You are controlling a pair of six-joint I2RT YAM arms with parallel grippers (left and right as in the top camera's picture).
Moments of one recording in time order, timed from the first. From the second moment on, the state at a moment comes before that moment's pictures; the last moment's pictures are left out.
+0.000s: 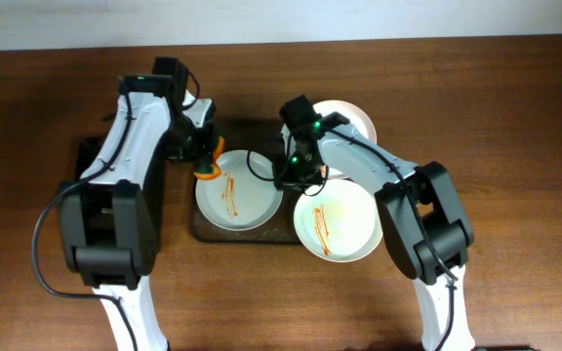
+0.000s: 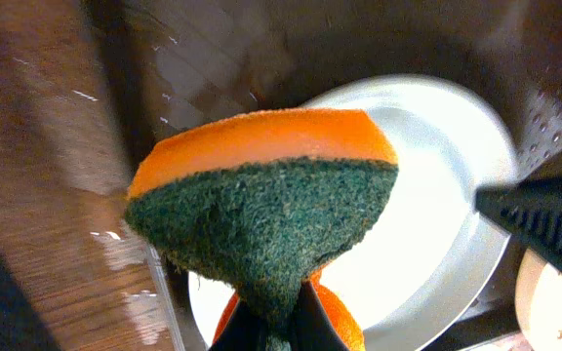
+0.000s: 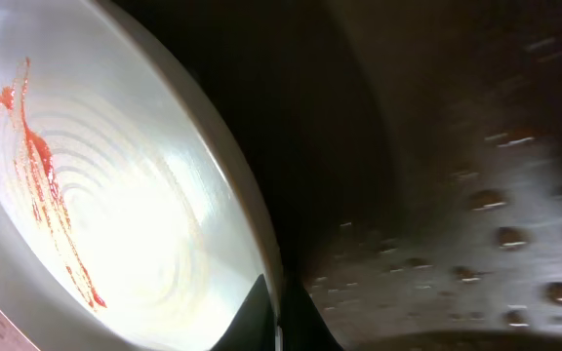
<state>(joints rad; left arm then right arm) -0.10 2.13 1.78 -1.17 0.26 0.03 0.48 2.23 1.63 -0.79 -0.41 0.43</state>
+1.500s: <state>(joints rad) -0.27 2.09 1.49 -0.94 0.05 -0.31 0.46 2.23 1.63 -0.78 -0.40 0.42</state>
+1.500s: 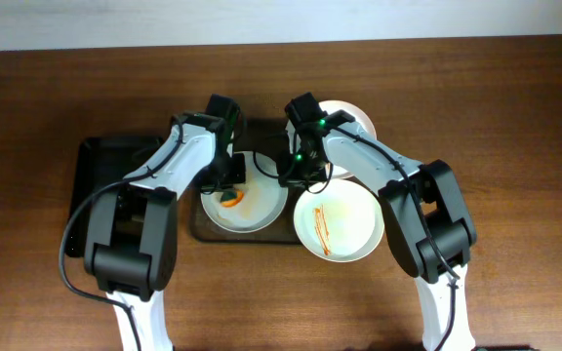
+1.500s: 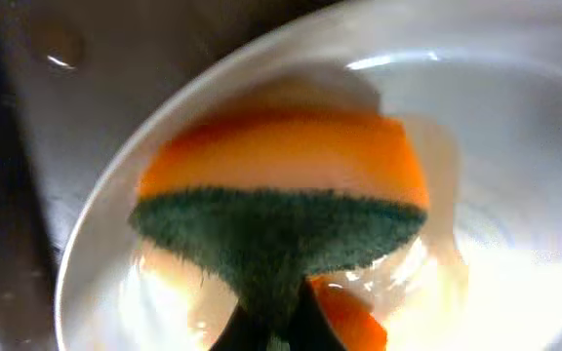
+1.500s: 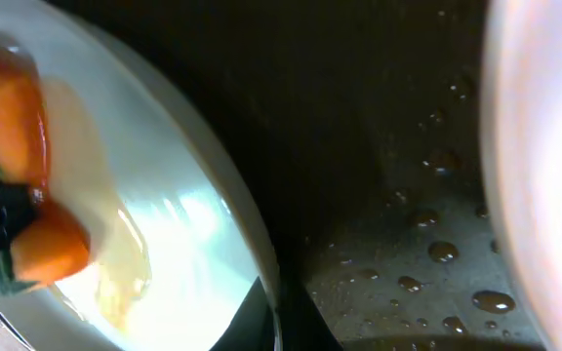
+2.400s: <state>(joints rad) 0.00 2.12 2.09 -1.42 0.11 -0.09 0.53 2.12 1.62 -0.81 -0.24 0.36</state>
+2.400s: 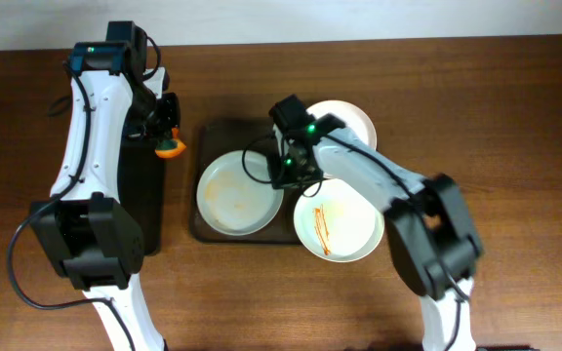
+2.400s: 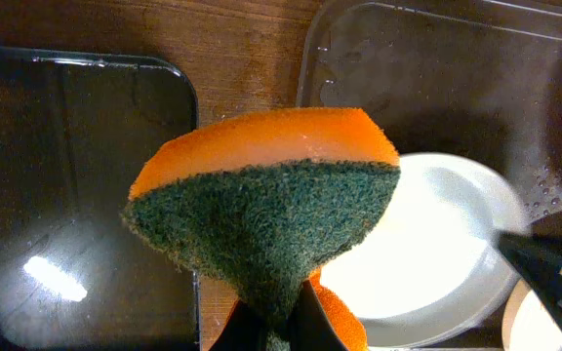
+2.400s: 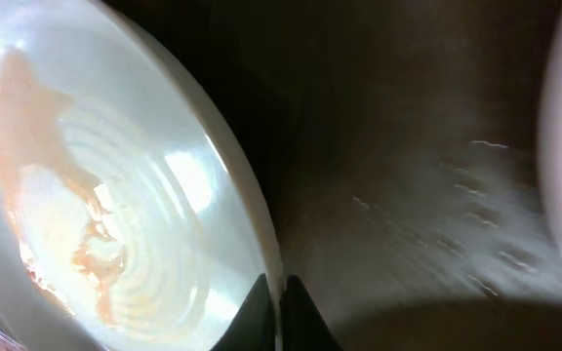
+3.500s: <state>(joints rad) 0.00 2.12 2.09 -1.39 0.11 -0.09 -0.43 1.69 1.43 -0.94 -0.16 0.21</state>
